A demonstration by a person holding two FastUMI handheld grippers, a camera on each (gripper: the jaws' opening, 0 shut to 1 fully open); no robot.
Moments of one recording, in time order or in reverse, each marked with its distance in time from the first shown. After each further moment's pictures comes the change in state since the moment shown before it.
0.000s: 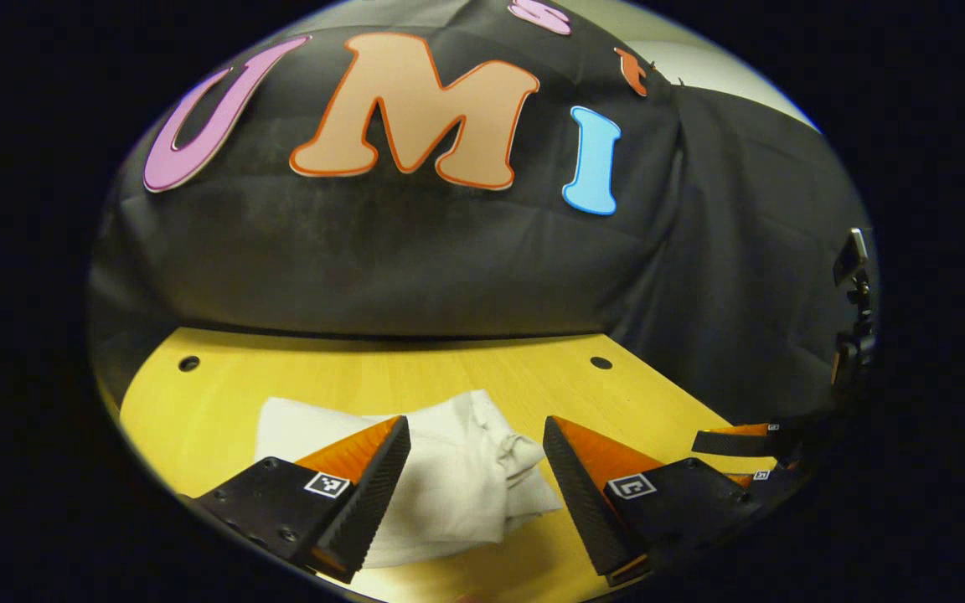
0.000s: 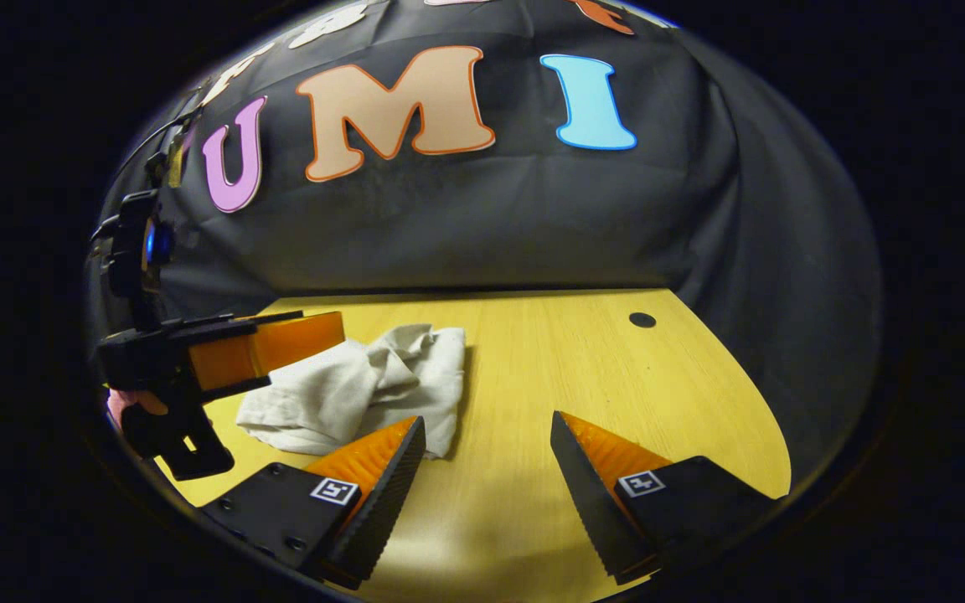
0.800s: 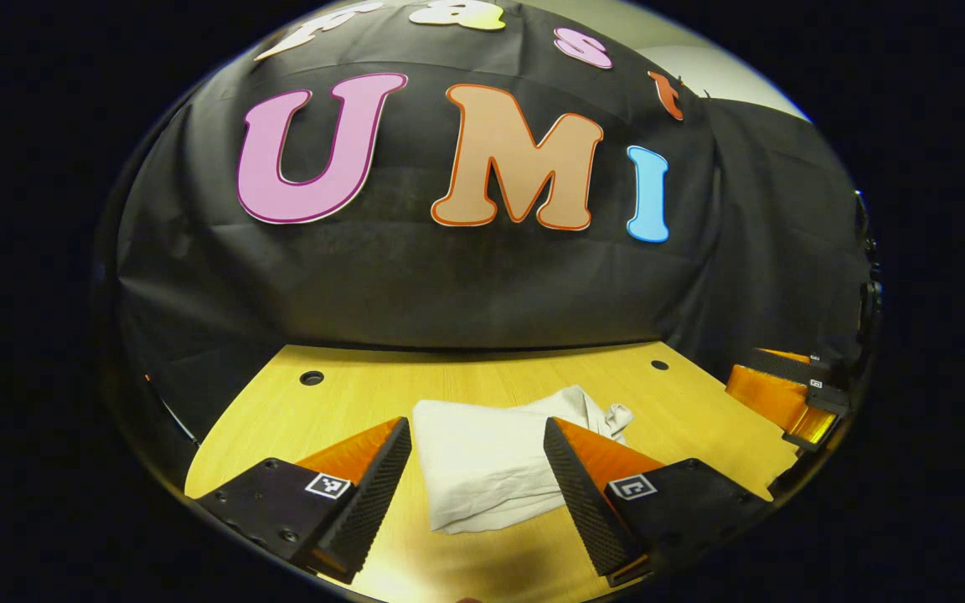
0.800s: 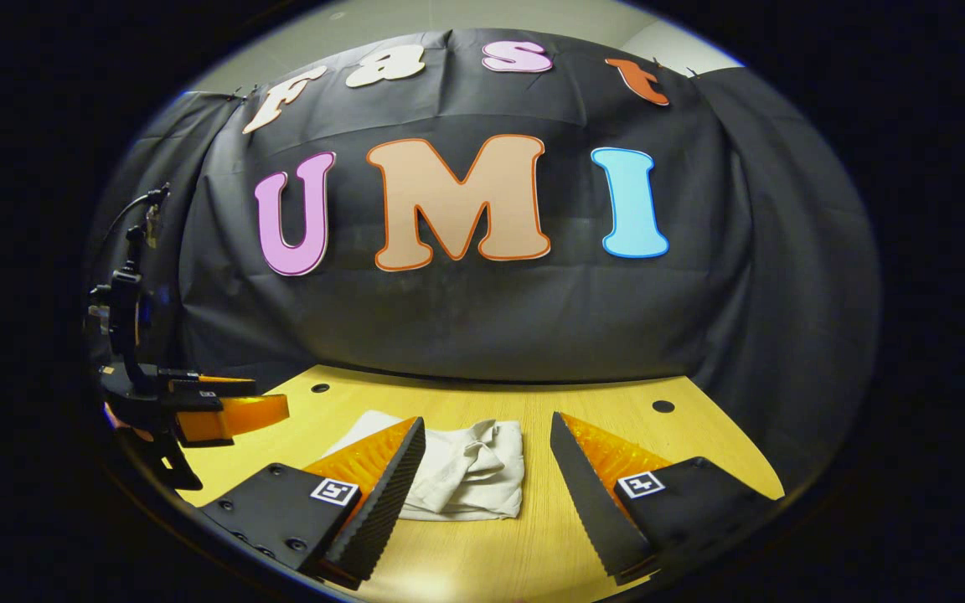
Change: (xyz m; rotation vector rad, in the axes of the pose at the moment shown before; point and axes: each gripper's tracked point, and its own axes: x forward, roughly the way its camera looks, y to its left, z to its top) left arm -0.118 0.104 0.022 0.015 -0.027 0.184; right arm -0.063 0.084 0.085 -0.050 -0.290 0.034
